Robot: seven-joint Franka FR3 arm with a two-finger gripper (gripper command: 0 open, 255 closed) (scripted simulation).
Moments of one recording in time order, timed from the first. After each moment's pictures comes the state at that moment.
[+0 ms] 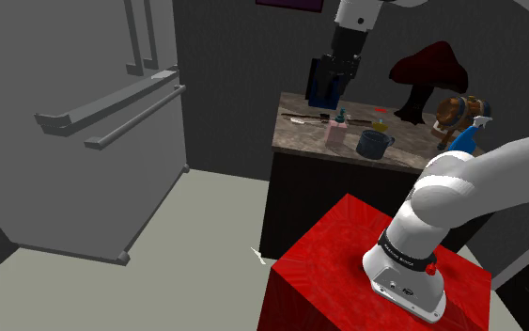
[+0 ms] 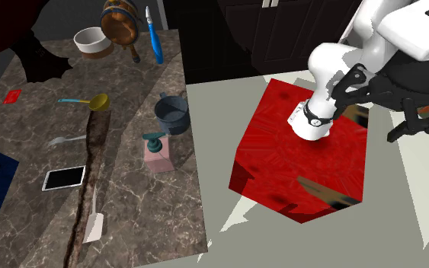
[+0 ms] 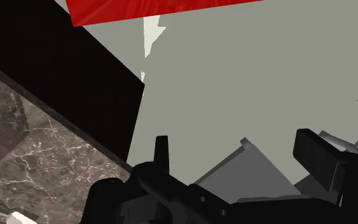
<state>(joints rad) -0.01 -0.74 -0.02 -2.34 0.00 1.66 0.07</state>
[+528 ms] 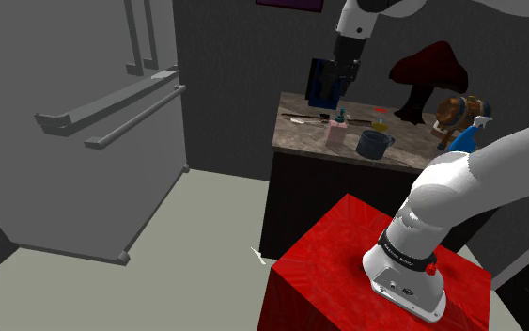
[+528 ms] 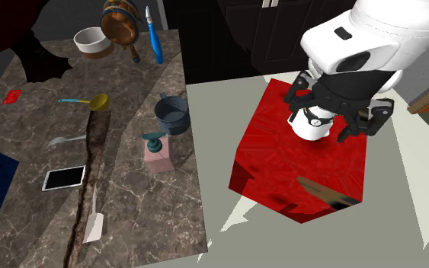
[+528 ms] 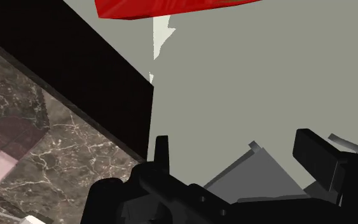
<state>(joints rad) -0.05 -0.63 -0.14 -2.31 -0.05 1.71 -0.06</state>
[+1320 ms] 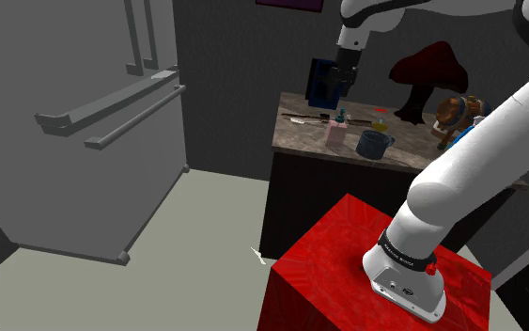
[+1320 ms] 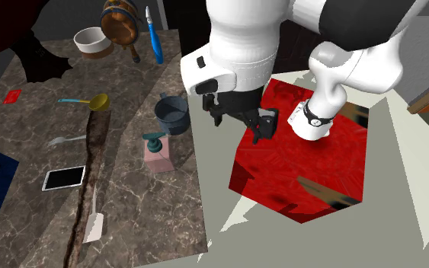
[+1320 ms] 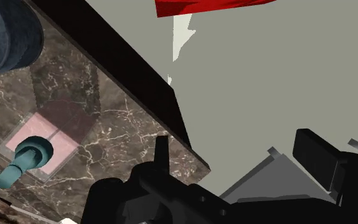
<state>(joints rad) -0.10 -0.28 -0.37 -2.09 -0.07 1.78 -0.35</state>
